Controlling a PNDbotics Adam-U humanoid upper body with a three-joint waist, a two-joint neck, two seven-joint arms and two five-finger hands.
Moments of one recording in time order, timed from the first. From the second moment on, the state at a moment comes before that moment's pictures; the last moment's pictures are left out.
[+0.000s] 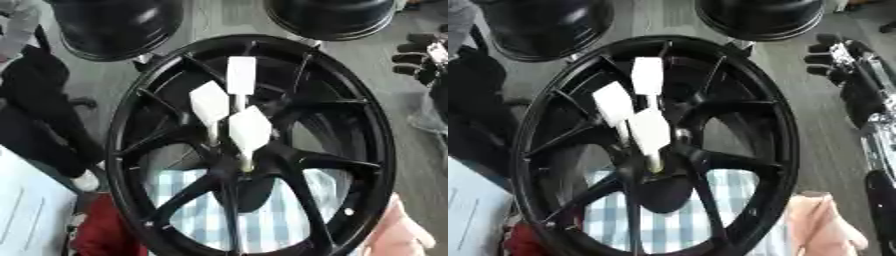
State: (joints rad) left arm -0.30 0.38 0.16 -1.73 0.21 0.02 0.35; right arm -0.57 -0.38 -0.18 -1.48 -0.18 0.03 0.17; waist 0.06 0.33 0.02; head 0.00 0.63
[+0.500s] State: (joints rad) left arm -0.30 0.38 0.16 -1.73 0.21 0.02 0.36; right arm -0.61 -0.38 -0.18 -1.50 -0.18 0.03 0.17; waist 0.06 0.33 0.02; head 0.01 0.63
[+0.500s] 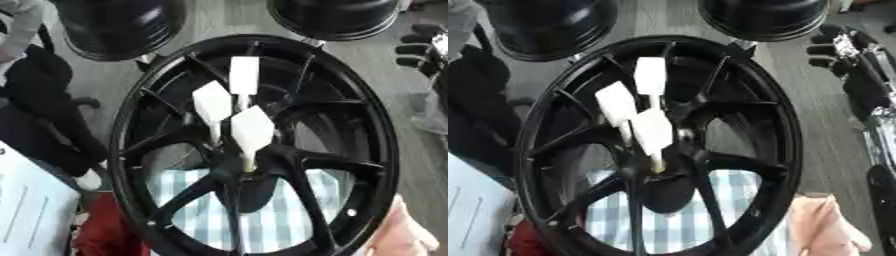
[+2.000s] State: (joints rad) left arm -0.26 0.41 0.16 -1.72 0.20 0.03 0.35; right arm -1.14 -0.84 0.32 -1.58 -0.19 -0.05 0.50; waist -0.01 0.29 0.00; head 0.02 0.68
